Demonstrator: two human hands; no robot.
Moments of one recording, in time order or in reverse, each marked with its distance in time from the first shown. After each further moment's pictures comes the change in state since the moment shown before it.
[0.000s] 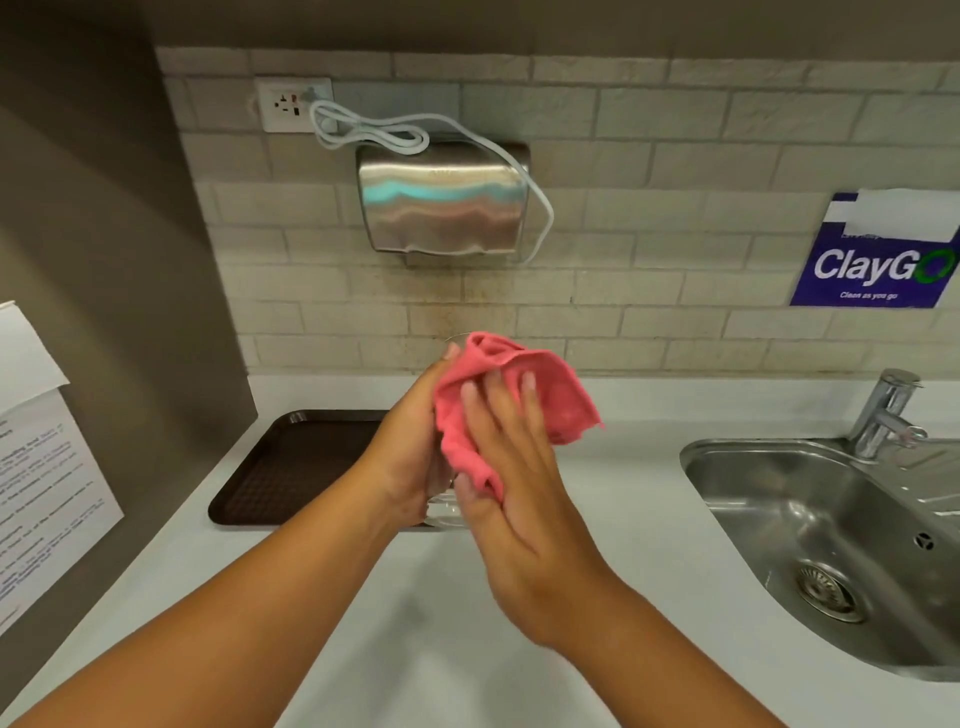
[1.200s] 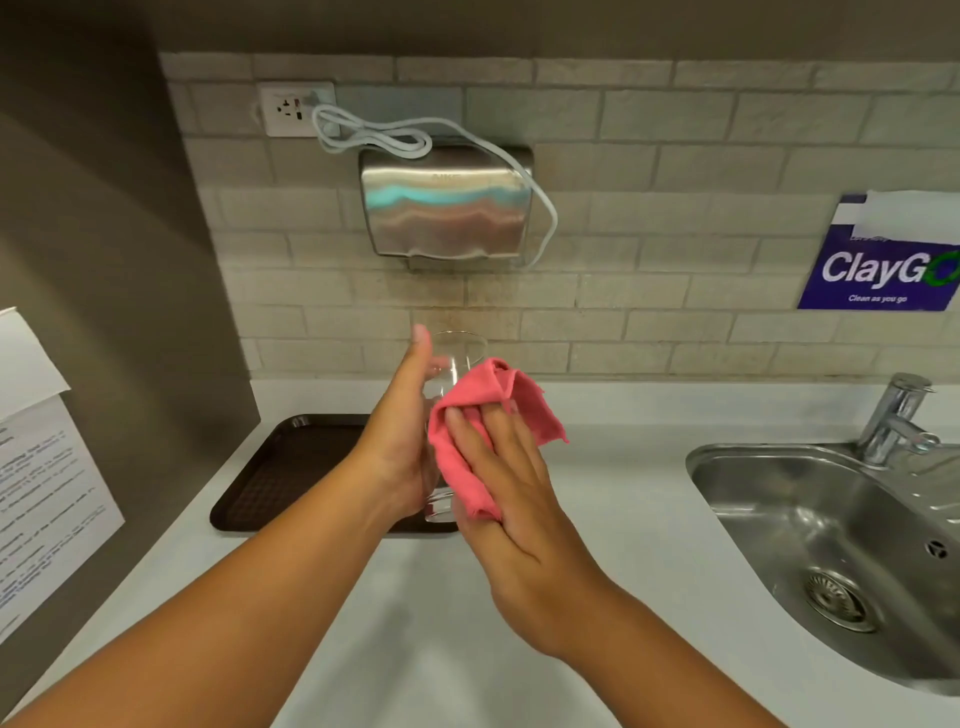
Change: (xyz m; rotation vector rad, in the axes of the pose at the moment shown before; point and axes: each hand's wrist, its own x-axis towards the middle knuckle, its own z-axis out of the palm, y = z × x) left_hand 0.007 0.010 -0.007 -0.083 0.145 -0.096; right_hand 0.003 0.008 0.000 0.100 -0.116 0.044
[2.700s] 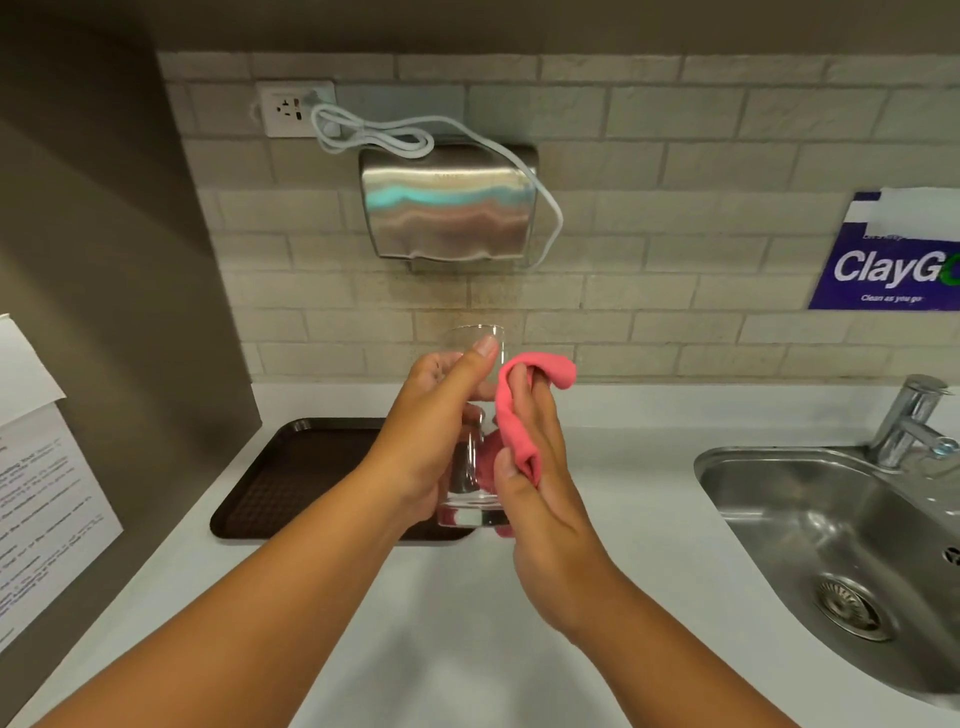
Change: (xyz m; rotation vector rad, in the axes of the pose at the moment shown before) left_hand 0.004 -0.002 0.015 0.258 0.097 0.204; right_hand 0.015 0.000 -0.004 0.338 0.179 0.087
